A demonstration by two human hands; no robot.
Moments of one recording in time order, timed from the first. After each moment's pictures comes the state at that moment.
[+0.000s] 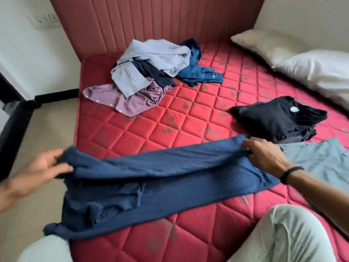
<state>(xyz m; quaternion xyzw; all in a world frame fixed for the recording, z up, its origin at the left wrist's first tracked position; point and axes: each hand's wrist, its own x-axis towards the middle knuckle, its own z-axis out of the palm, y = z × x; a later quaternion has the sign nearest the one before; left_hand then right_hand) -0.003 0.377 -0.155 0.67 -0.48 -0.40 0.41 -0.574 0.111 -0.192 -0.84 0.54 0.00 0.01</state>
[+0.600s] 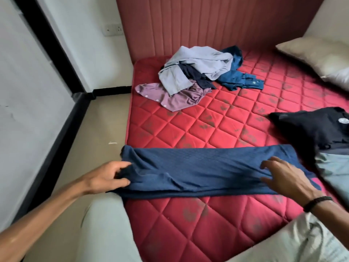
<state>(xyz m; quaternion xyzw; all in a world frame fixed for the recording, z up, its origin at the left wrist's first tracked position) -0.056 0.460 -0.139 0.71 -0.56 -0.38 0.20 -0.535 0.194 -0.195 -0.87 0.49 0.03 0.04</state>
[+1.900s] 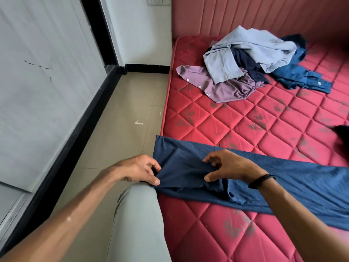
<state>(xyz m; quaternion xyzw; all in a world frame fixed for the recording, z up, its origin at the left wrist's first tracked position) -0.004 0.462 -0.196 0.76 -0.41 -0.48 0.14 -0.247 0.236 -0.220 -0.86 0.30 0.09 0.41</state>
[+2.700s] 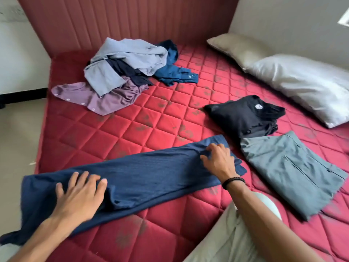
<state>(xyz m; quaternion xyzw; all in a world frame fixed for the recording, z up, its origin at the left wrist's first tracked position) -0.161 0.352 -0.237 0.83 -0.55 -0.09 -0.07 -0.536 0.161 -0.232 -0.71 0.68 -0.10 0.12</state>
